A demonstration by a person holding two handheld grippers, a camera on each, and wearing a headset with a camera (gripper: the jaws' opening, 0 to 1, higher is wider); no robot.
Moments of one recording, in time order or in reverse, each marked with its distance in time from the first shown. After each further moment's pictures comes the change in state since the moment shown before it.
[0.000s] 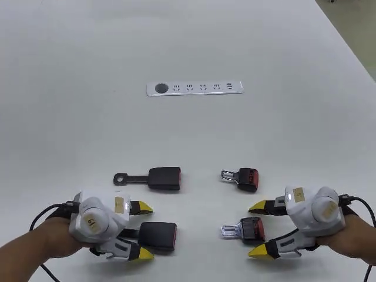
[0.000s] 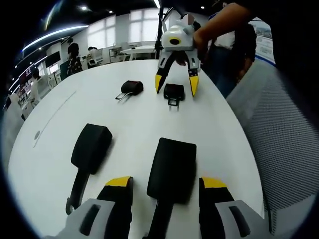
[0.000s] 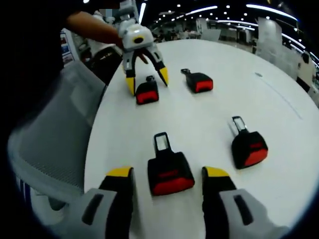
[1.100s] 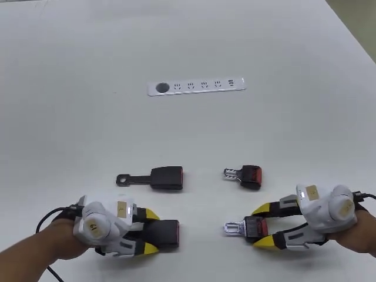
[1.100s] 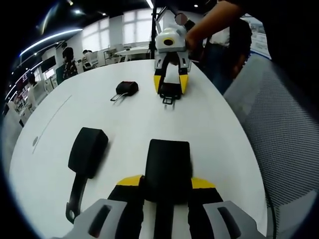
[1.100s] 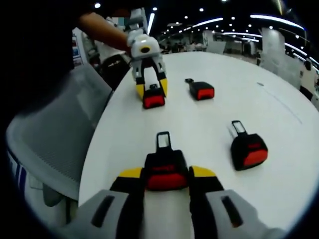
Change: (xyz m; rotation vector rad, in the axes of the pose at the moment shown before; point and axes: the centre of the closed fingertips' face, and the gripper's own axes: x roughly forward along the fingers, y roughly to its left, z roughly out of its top) left arm 0.005 -0.003 -0.001 0.039 -0.003 -0.010; right arm -0.001 -0.003 -0.004 -0.053 -0.126 0.037
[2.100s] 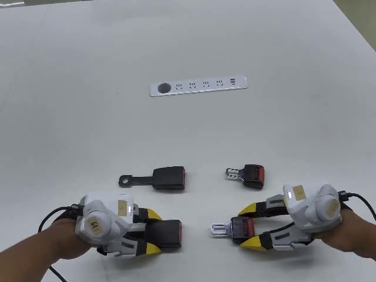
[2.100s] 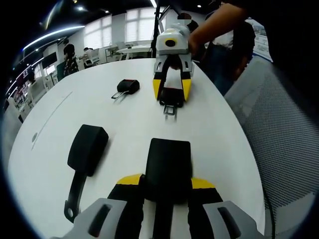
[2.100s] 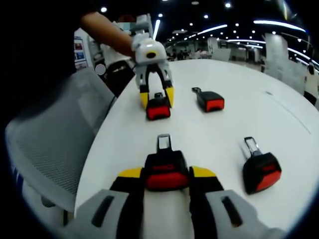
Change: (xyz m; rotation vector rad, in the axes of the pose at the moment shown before) left arm -0.002 0.001 0.001 -0.027 0.007 -0.009; right arm 0.028 0.008 0.025 -0.023 -0.067 0.043
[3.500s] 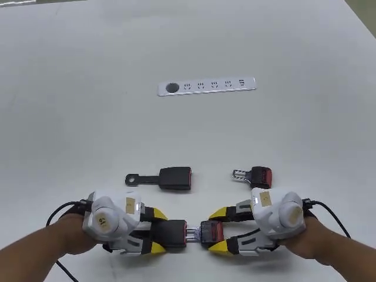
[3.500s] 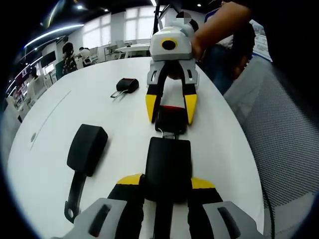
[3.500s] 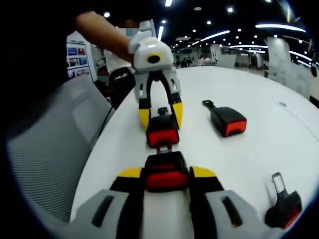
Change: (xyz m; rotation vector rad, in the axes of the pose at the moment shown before) left arm 0.000 0.000 0.001 0.000 0.015 -0.013; right arm 0.058 0.006 0.044 -0.010 -0.071 0.036
